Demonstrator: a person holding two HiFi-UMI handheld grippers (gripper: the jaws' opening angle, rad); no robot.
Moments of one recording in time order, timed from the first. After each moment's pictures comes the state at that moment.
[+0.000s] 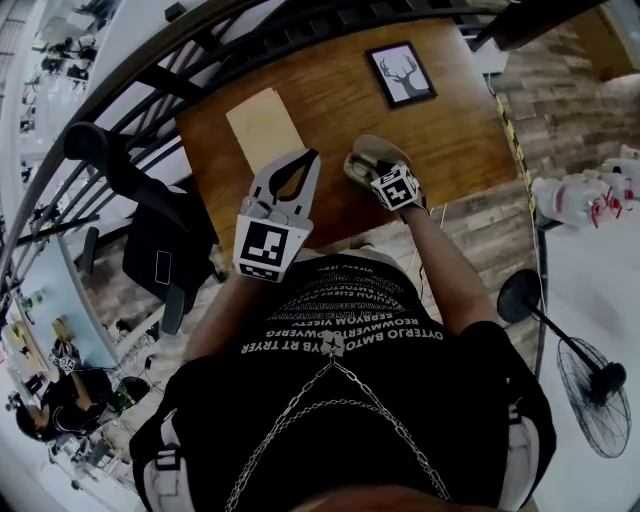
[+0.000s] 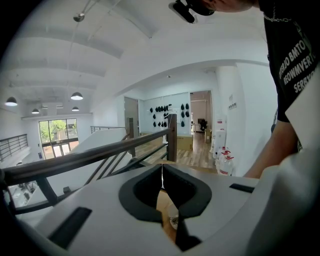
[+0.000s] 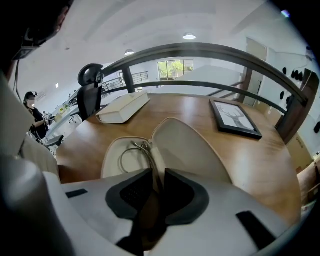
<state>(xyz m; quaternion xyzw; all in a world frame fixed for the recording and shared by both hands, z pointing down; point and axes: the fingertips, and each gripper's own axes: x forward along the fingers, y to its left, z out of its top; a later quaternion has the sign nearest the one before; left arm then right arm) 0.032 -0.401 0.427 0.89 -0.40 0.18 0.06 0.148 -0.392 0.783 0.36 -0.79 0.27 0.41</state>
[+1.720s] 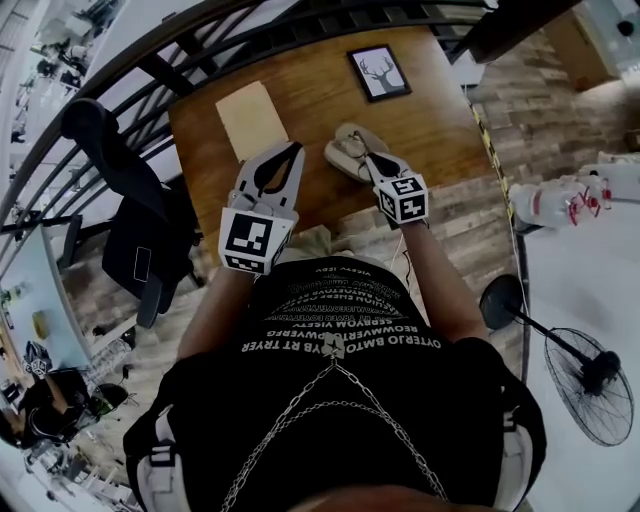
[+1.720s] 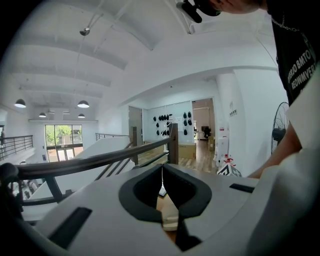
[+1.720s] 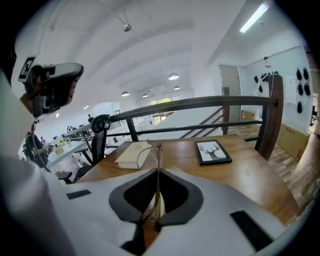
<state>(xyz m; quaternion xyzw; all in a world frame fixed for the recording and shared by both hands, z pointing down) 0.032 -0.339 0.399 0.89 -0.43 0.14 0.05 0.173 -0.362 0.629 0.45 -0.84 0.23 0.22</state>
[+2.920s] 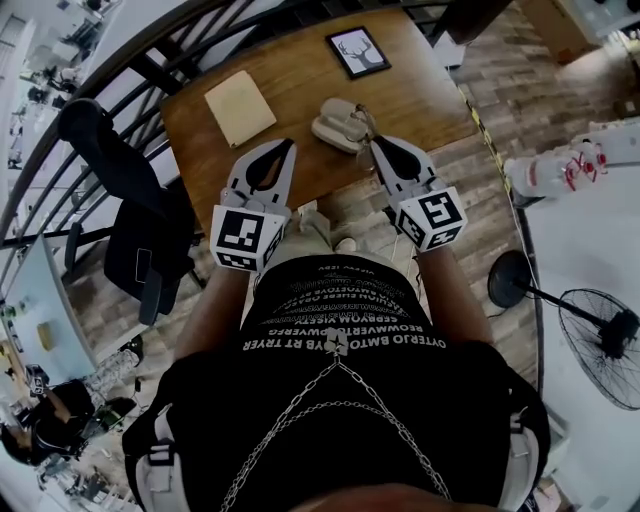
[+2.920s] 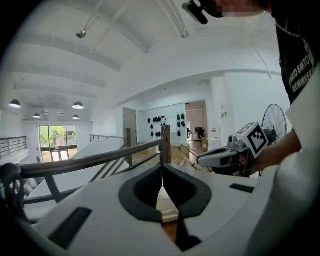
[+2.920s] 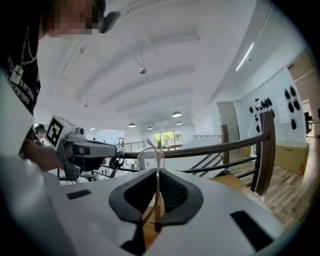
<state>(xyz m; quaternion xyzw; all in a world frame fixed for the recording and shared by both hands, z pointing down) 0.045 -0.260 0.390 0.91 -0.40 0.13 0.03 0.179 -0.259 0.428 0.48 -0.87 0.10 0.05</state>
